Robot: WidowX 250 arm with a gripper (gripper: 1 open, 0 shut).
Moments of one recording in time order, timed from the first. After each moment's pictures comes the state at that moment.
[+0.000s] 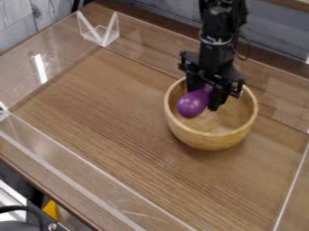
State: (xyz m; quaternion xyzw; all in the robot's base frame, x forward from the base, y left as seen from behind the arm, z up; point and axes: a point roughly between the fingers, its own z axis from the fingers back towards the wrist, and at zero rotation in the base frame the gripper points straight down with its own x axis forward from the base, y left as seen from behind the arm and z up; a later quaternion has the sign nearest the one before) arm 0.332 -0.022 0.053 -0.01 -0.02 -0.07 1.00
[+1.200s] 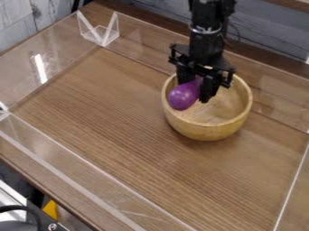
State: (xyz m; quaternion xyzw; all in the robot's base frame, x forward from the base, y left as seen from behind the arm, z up) arm 0.328 -0.010 0.064 -0.01 0.00 -0.05 1.00
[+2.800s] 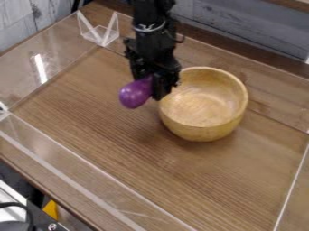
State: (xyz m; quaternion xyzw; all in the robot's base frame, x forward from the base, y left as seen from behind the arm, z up) arm 0.283 0.052 0.061 -0.01 -0.04 -0.09 1.00
